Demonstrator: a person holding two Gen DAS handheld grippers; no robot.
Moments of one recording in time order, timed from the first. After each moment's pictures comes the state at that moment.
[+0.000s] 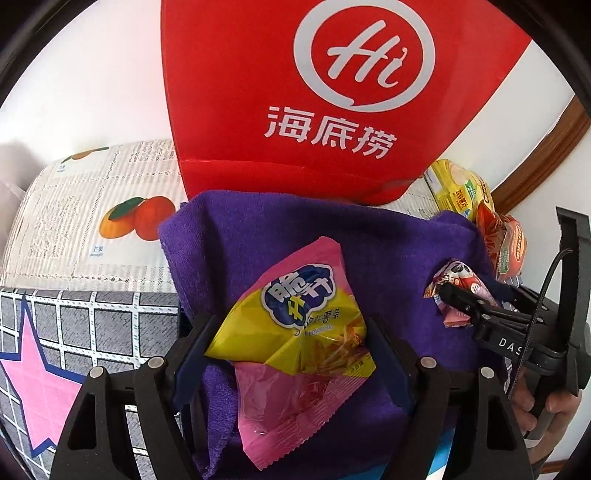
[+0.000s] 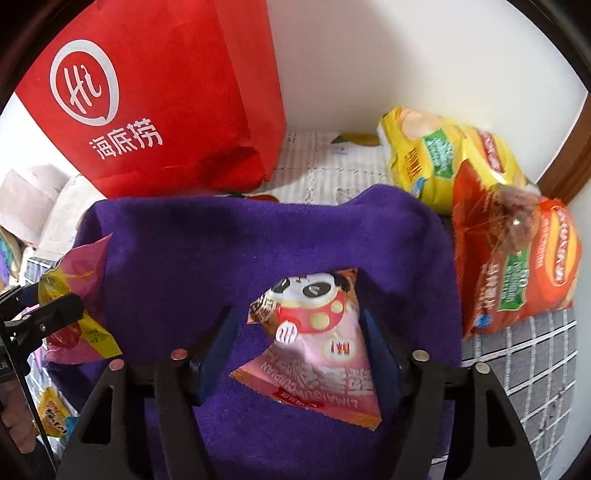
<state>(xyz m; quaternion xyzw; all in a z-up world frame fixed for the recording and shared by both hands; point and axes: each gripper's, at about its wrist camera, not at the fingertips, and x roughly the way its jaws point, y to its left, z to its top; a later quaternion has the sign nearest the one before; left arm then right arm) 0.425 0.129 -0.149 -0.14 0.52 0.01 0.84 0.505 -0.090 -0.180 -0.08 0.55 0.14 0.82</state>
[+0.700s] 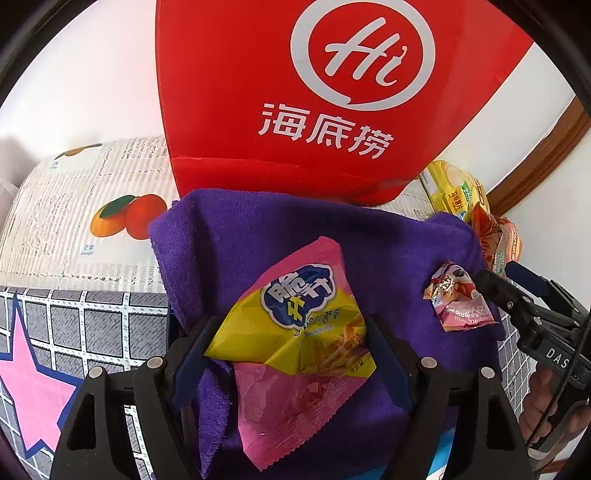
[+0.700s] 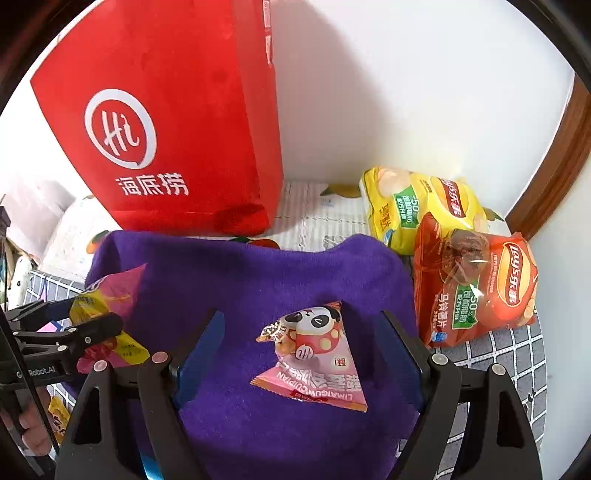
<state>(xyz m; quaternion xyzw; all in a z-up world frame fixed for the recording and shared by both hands) 0.427 0.132 -0.152 -0.15 0.52 0.00 0.84 0.485 -0.087 -0.130 -0.08 0.49 0.13 0.86</state>
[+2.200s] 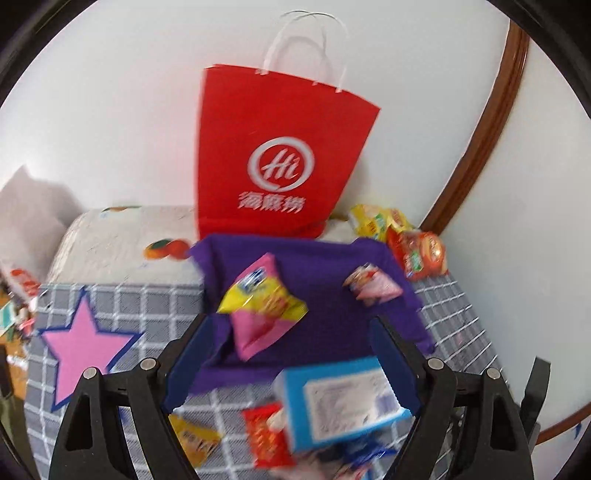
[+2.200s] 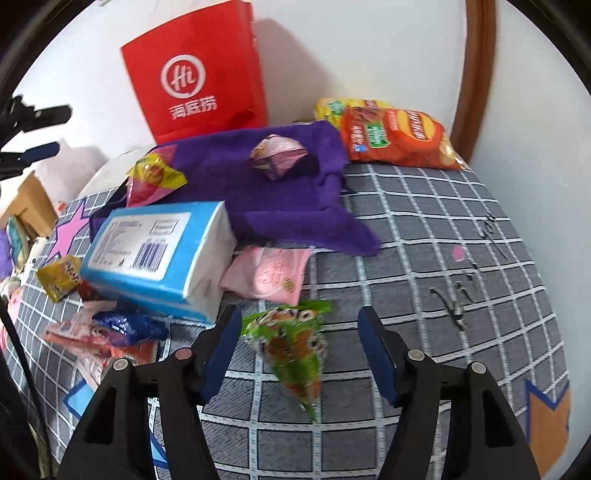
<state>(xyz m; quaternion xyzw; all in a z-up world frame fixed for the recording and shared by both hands) 0.272 0.118 -0.045 -0.12 0.39 -0.02 0.91 0.252 -0.185 -0.160 -0.04 0.46 0.12 0.88</state>
